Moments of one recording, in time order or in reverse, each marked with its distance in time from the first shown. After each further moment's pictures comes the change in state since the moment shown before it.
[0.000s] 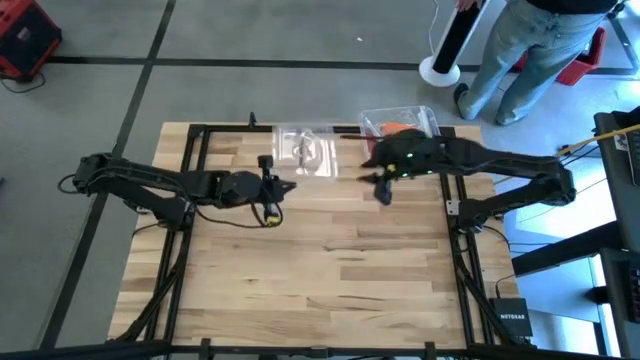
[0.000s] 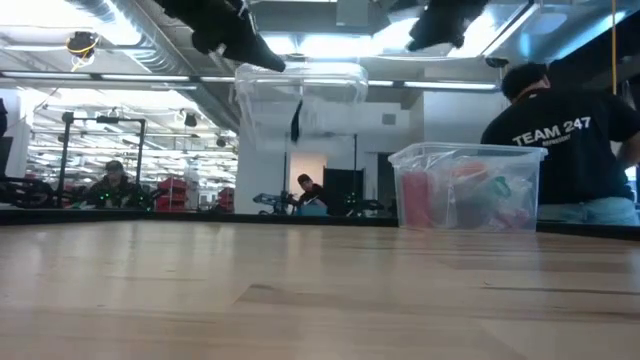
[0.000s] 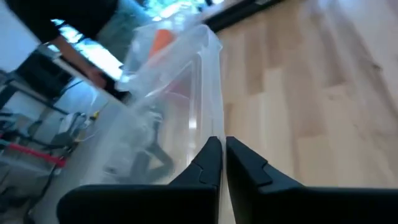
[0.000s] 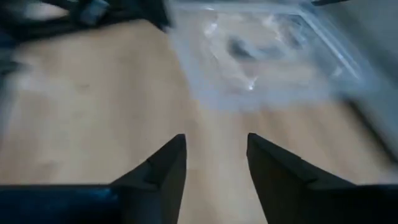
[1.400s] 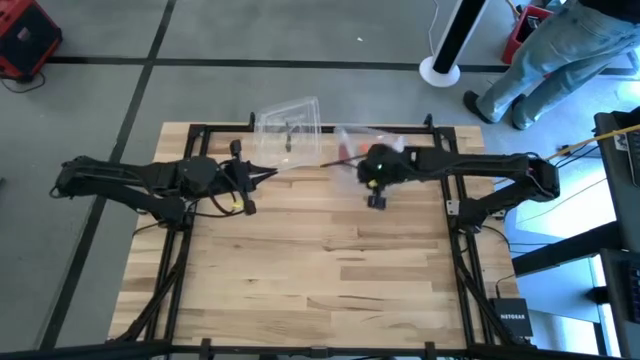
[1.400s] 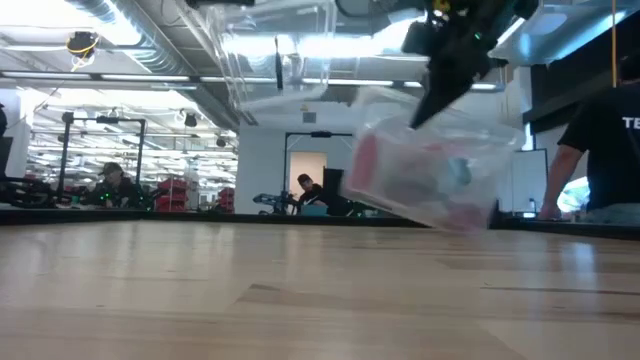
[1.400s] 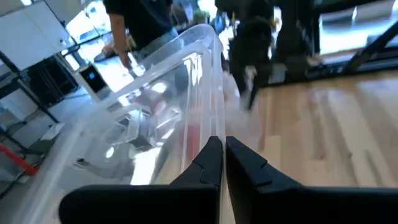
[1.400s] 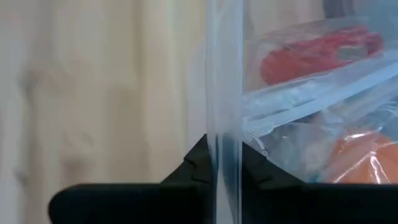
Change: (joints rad) left arm -0.001 -0.285 0.000 -0.043 0.016 -0.158; right arm -0.052 0.144 -0.156 0.005 0.094 -0.298
